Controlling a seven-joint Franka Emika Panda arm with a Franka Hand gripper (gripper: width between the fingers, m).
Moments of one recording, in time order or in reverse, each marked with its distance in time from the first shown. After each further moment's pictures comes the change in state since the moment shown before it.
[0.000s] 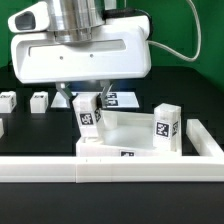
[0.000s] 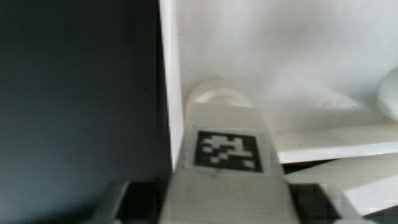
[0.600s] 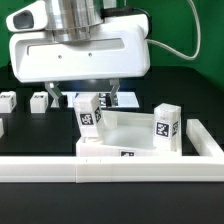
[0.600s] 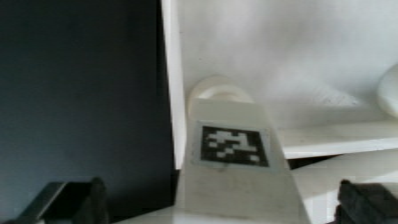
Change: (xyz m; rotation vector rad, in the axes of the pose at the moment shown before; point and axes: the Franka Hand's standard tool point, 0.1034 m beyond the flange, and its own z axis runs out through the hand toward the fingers) arm 0.001 0.002 -0.001 0.002 -0.002 0.005
